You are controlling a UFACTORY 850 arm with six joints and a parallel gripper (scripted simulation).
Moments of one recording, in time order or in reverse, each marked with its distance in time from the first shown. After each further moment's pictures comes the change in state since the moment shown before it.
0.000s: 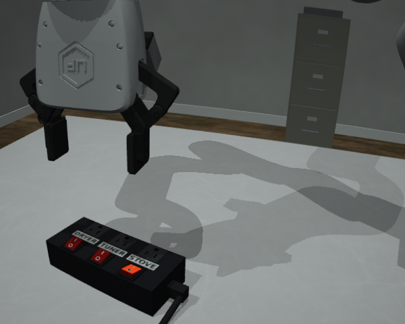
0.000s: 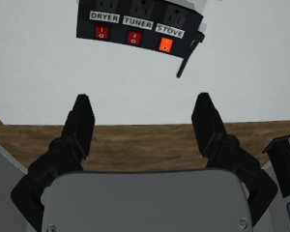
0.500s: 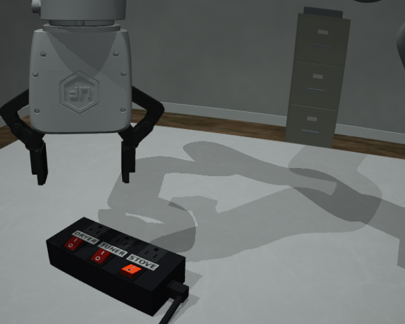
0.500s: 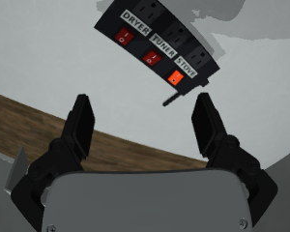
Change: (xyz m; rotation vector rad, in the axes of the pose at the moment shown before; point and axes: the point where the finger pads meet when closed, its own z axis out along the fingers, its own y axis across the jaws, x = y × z) arm 0.011 -0.022 0.027 0.034 0.013 -0.477
